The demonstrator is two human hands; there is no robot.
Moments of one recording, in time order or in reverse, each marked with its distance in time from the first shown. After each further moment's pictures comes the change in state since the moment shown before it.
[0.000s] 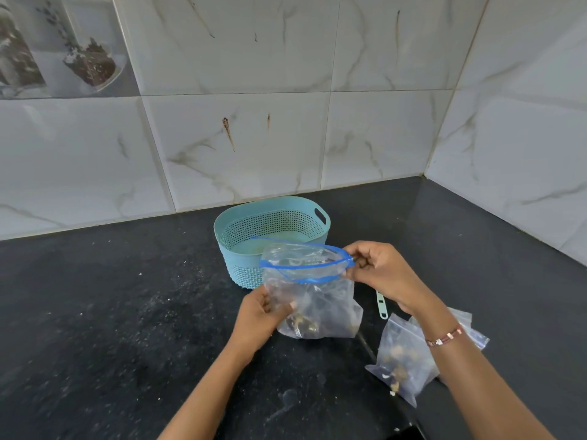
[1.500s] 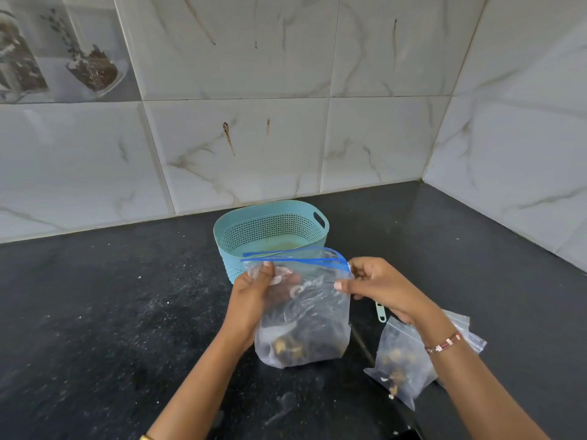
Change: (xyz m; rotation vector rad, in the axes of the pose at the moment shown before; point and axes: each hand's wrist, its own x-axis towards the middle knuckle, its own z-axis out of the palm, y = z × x) left_hand 0.000 0.049 0.006 -0.389 0.013 0.003; right_hand -0.003 0.013 0.000 -0.010 -0.167 0.130
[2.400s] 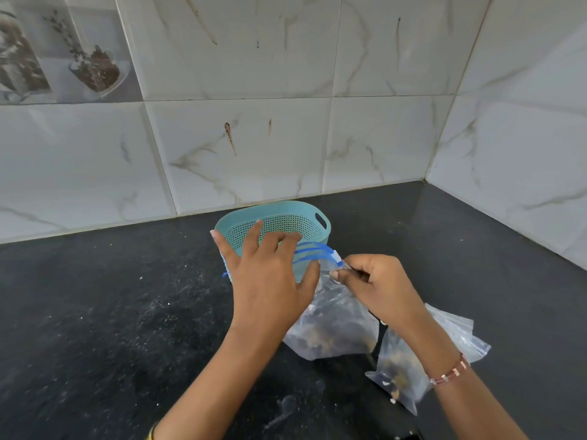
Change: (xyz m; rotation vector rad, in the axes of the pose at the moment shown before) left_hand -0.012 0.036 0.033 1.564 0.306 0.757; right_hand -0.017 -0.026 0.018 -0.221 0.319 -0.291
